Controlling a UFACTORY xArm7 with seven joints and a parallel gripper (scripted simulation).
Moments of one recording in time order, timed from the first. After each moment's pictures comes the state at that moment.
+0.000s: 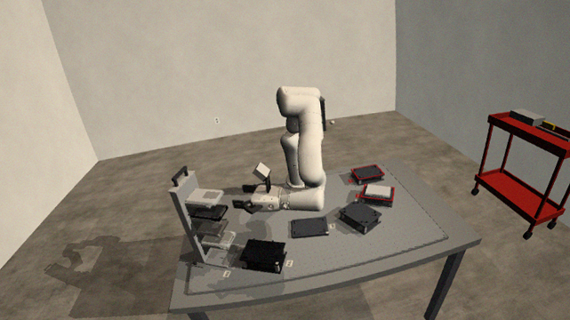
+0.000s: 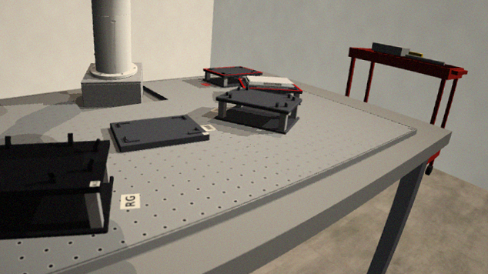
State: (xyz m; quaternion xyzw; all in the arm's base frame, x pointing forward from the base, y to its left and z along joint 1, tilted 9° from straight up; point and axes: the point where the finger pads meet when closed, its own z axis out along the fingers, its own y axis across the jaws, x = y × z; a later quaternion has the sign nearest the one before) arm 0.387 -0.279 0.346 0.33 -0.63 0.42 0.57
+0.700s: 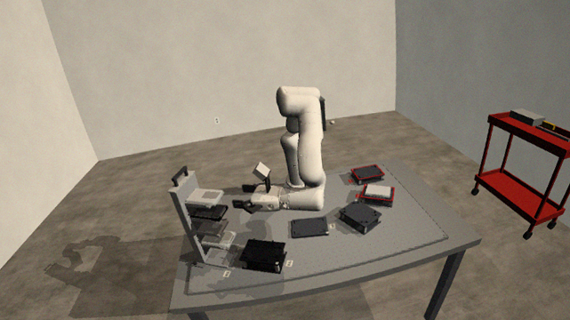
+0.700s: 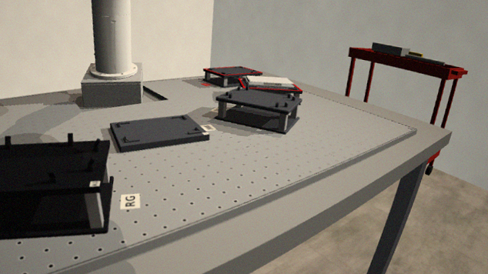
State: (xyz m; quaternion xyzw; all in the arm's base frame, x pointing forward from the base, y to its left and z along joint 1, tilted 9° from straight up) arm 0.386 -0.280 0.347 0.33 -0.63 0.42 0.57
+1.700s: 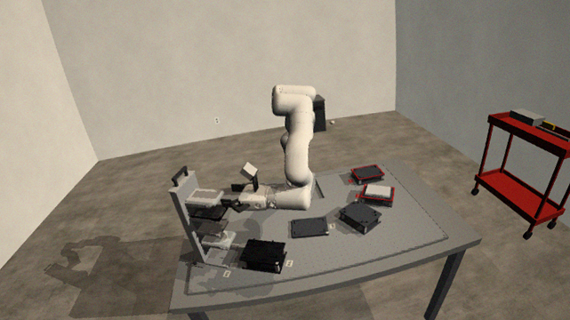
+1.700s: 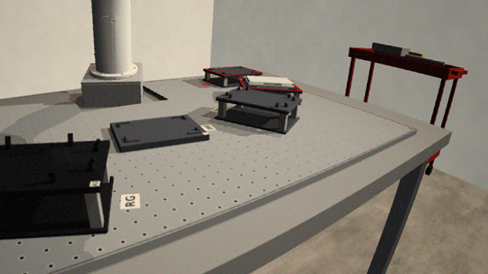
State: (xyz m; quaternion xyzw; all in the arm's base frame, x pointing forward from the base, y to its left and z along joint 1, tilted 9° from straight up) arm 0.367 -0.319 0.347 0.33 -0.63 0.42 0.57
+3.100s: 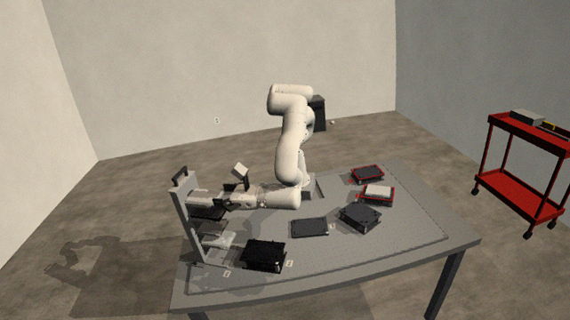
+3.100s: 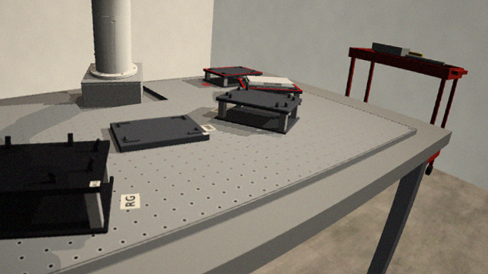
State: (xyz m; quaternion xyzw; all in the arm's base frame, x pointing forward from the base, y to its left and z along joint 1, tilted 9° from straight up) arm 0.353 -0.349 0.347 0.33 -0.63 0.42 0.57
